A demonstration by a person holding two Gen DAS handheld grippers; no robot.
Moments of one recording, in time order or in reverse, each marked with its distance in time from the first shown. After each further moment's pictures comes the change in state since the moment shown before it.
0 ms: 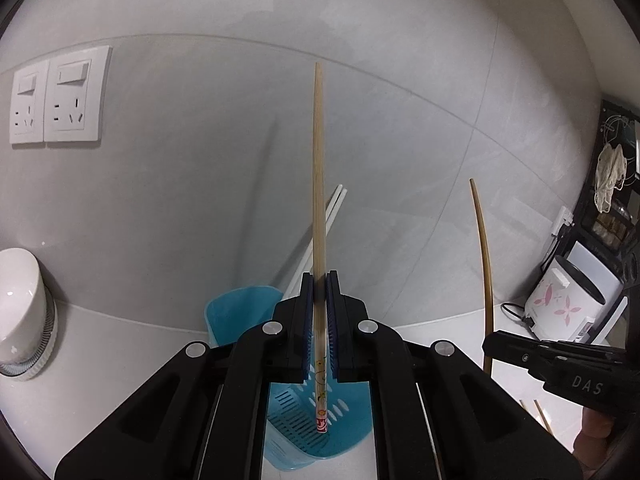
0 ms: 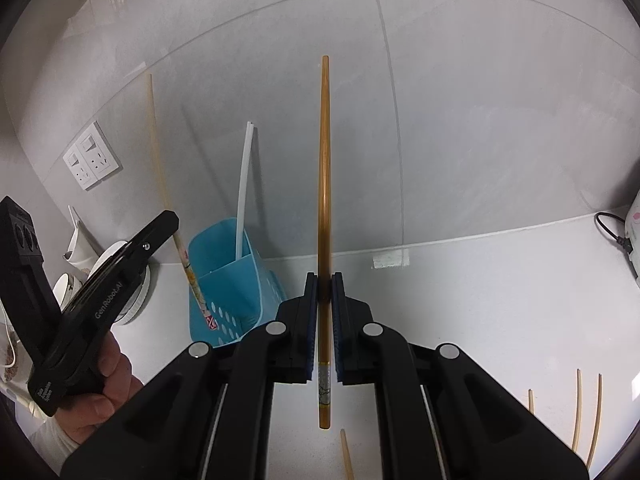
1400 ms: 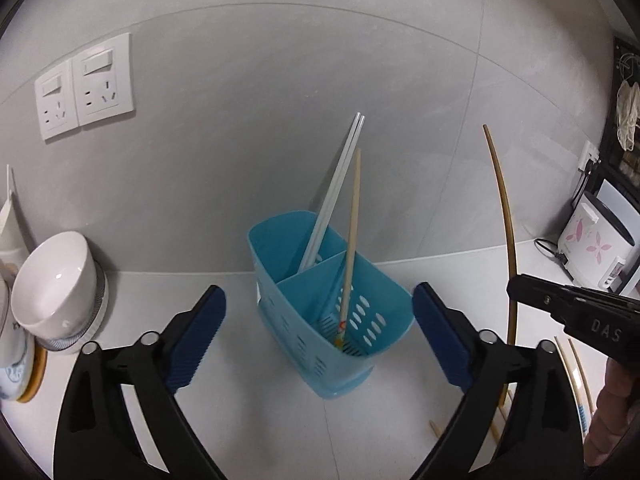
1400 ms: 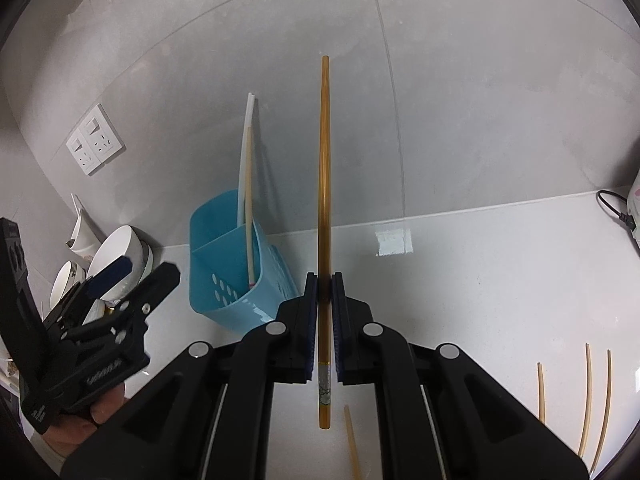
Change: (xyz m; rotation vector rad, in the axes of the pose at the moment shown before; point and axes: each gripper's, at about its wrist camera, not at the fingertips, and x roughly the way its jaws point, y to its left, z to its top) left arm -0.027 -0.014 -0.029 0.099 0.183 0.147; right arm -0.003 0.001 -0.026 0.015 0.028 0.015
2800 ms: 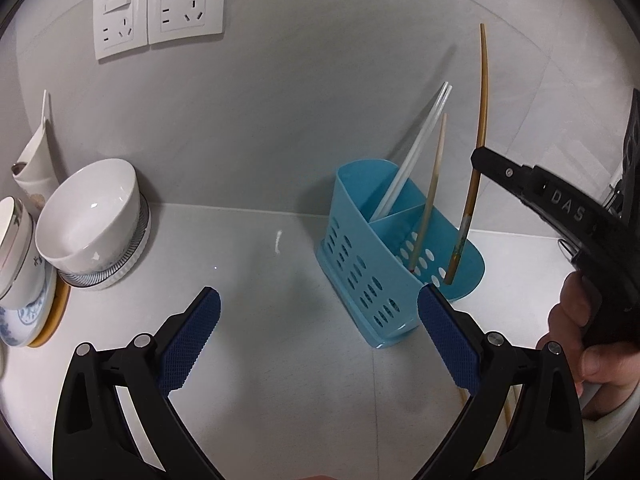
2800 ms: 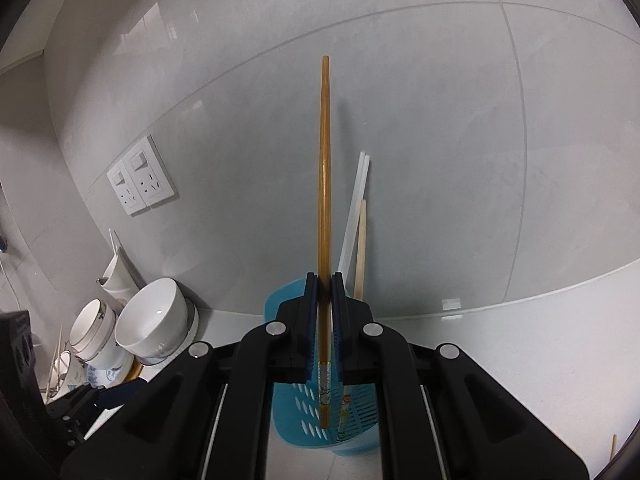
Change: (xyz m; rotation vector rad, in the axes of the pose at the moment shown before) left arm -0.003 0.061 -0.015 -0.144 0.172 0.077; right arm 0.051 0.074 0.031 -0.059 -0.227 0.169
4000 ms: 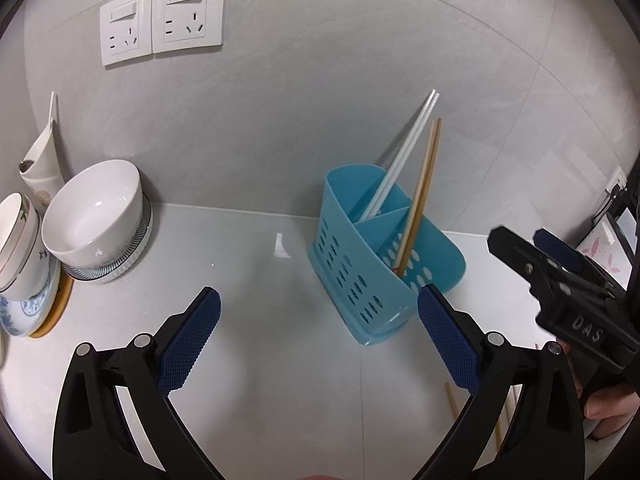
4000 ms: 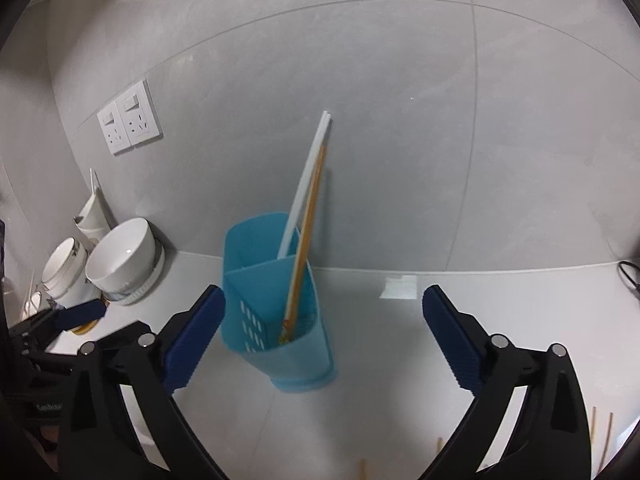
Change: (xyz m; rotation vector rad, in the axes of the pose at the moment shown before) left arm -0.017 -0.013 -0.004 -0.007 -0.017 -0.002; right arm -0.044 -0.014 -0.022 -0.126 0.134 -0.130
